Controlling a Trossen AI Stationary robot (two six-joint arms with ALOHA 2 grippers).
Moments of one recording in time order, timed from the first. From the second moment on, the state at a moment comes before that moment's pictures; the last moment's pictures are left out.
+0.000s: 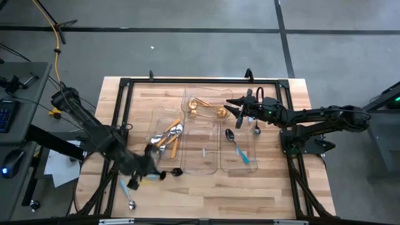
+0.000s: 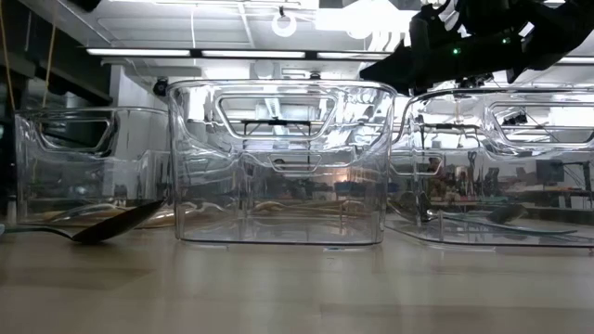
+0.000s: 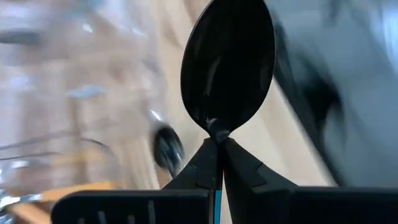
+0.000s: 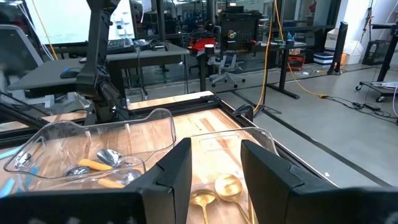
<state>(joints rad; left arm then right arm) -0.72 1.12 0.90 -0.57 -0.26 -0.32 -0.24 1.13 0.42 0.67 0.11 0.03</state>
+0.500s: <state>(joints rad) -0.38 0.85 0.75 -0.08 -0.32 0.19 -0.24 1.13 0.42 0.67 0.11 0.03</state>
